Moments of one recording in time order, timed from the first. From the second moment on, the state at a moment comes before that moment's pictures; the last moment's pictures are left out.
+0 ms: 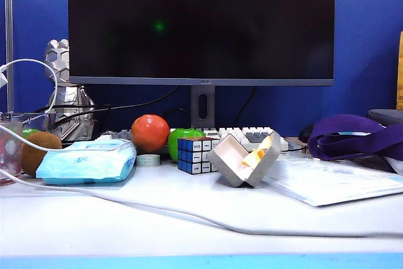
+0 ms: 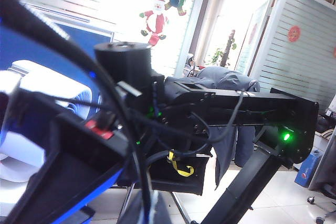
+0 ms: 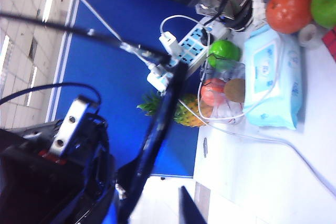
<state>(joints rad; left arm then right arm) -0.65 1.64 1.31 0.86 1.20 -0.67 0.14 1.03 1.02 -0.22 -0.87 1.06</state>
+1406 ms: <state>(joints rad) -0.65 1.64 1.31 0.86 1.21 -0.67 0.15 1.07 1.02 -0.10 -0.94 1.11</state>
